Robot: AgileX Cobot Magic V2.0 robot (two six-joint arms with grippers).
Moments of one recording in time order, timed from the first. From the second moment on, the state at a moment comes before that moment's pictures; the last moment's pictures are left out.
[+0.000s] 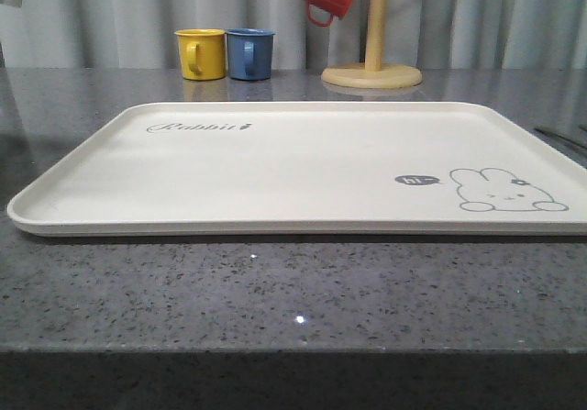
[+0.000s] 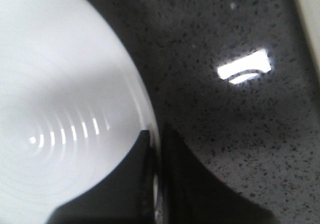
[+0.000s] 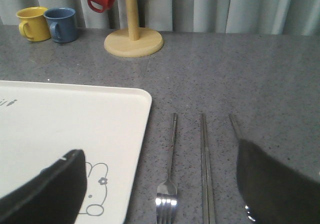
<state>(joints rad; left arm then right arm) -0.23 1.56 -1.24 0.09 1.14 0.16 0.02 0.40 -0.56 0.17 0.49 -0.08</state>
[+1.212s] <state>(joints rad) -0.86 1.86 -1.66 0.12 1.24 0.07 0.02 0.40 -0.56 0.17 0.49 -0.08</state>
